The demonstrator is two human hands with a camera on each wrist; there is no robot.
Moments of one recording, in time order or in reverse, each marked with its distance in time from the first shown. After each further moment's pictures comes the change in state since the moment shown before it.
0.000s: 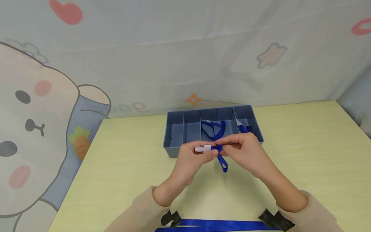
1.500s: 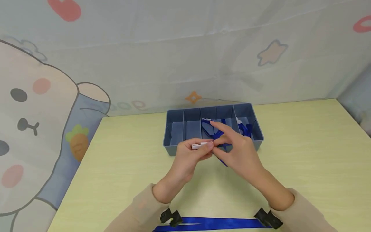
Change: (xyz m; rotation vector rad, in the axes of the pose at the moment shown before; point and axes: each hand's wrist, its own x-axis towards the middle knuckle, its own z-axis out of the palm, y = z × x) left_hand 0.005 -0.007 -0.002 -0.230 0.042 -0.031; right_hand 0.004 0.011 0.026 -0.424 0.309 -0.549
